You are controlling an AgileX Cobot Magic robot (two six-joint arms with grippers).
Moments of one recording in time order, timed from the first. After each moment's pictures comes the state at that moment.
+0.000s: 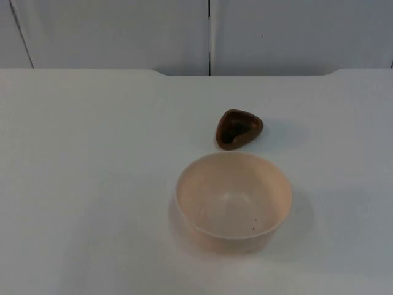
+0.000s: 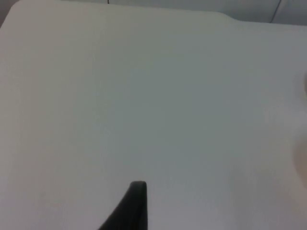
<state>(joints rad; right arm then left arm) 0.03 0.00 -0.52 0.03 1.08 -0.05 0.03 0.35 -0.59 -0.11 0.90 -0.01</state>
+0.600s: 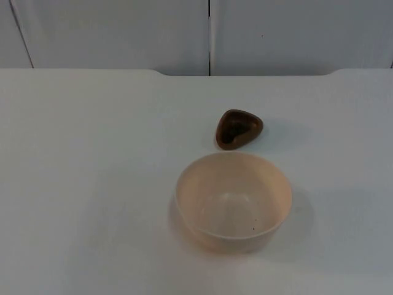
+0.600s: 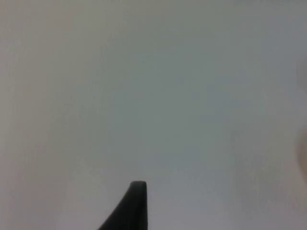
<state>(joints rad) 0.03 0.00 -0.52 0.03 1.08 -0.05 0.03 0.71 -0.75 -0.17 0.84 0.11</state>
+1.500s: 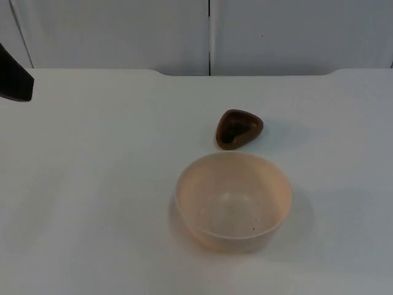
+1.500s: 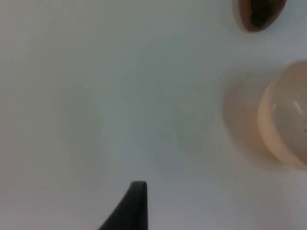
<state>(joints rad) 0.03 0.00 -0.52 0.03 1.08 -0.05 0.02 1.10 -0.75 -0.56 0.80 0.46</state>
